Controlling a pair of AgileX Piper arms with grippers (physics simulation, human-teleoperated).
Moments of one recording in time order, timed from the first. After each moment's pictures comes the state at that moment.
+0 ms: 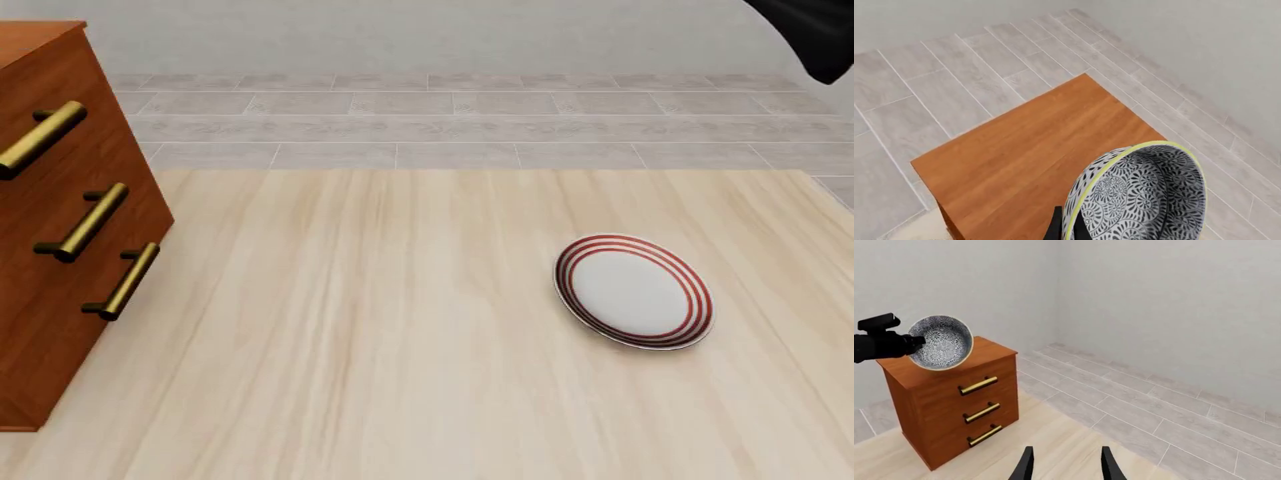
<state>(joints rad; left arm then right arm) 0.65 1.09 -1.26 0.58 -0.30 0.70 0.74 -1.02 0.26 -0.04</state>
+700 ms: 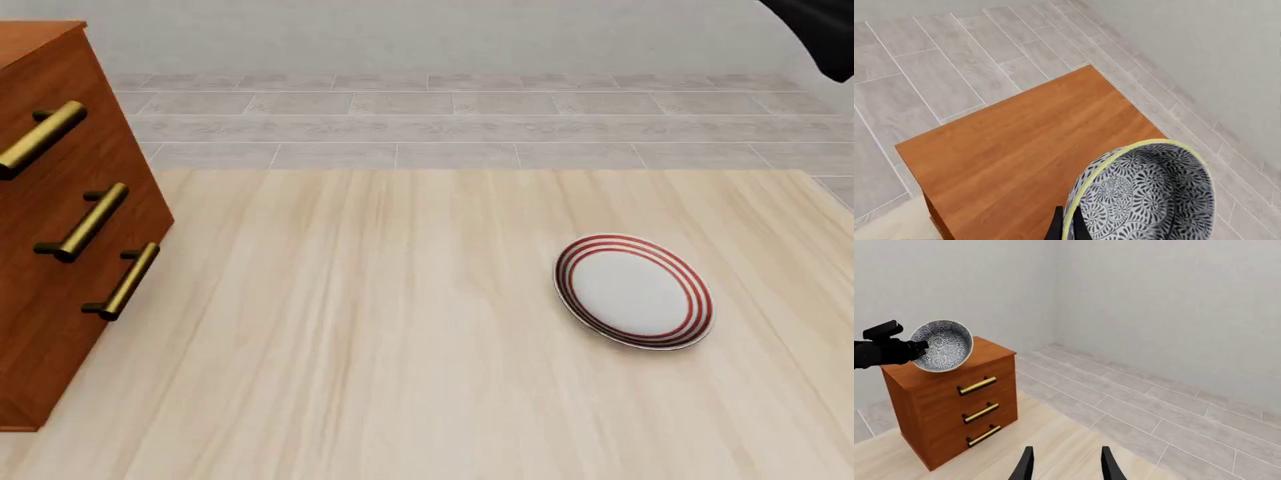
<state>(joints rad) 0.64 1.12 -1.20 0.53 -0.39 0.69 0.73 -1.03 0.27 -0.05</state>
